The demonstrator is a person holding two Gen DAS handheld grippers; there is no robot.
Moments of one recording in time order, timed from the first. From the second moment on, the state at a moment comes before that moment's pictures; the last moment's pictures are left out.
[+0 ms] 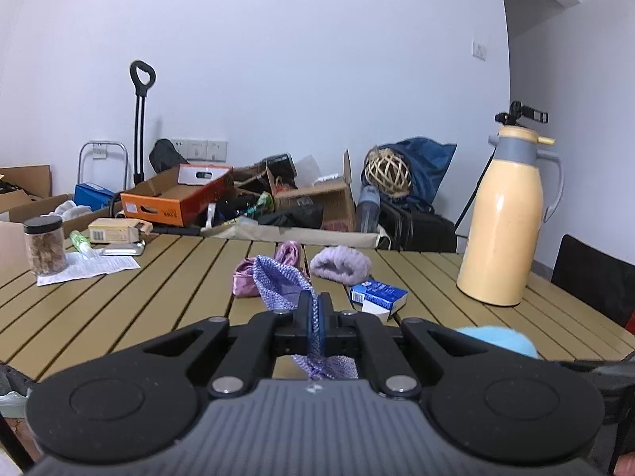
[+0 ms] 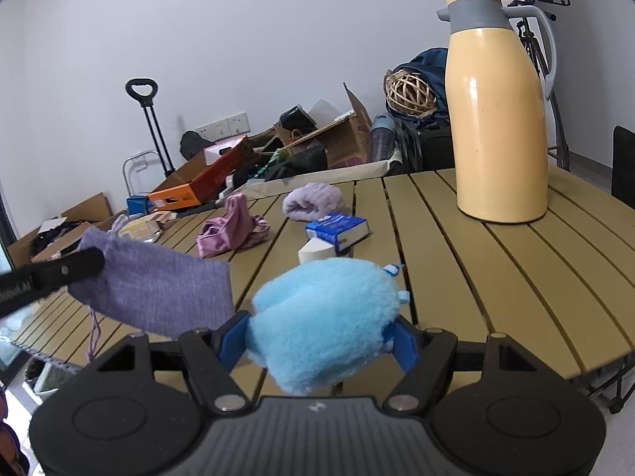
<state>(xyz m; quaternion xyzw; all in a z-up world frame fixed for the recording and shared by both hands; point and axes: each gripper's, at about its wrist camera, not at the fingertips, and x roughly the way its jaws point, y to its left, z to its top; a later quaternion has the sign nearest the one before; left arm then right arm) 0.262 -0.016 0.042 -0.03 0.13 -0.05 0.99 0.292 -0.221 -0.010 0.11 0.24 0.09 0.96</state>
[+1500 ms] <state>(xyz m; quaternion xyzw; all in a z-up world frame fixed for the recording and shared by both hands) 0.104 0.055 -0.042 0.01 0.29 0.02 0.96 0.141 -0.205 -0.115 0.08 0.38 0.10 0.91</state>
